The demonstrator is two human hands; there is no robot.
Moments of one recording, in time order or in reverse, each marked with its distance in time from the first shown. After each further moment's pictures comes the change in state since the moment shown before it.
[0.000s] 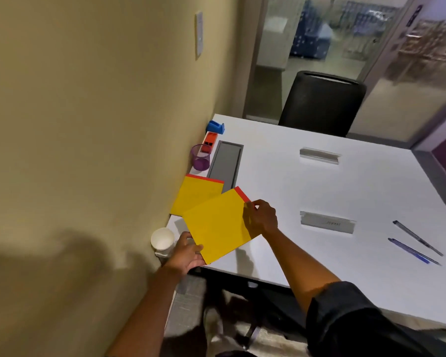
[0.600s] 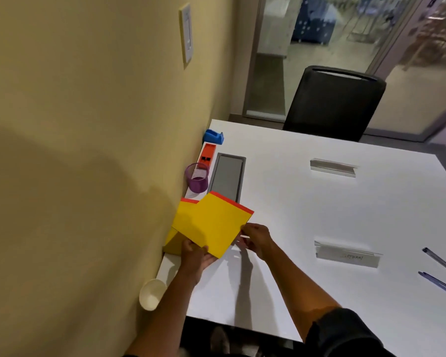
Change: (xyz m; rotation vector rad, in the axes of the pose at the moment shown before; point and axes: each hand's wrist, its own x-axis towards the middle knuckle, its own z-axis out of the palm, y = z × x) left_hand 0.145 0.064 0.043 -0.336 0.092 0.008; right_hand 0.116 -0.023 0.032 0.722 -0.311 0.402
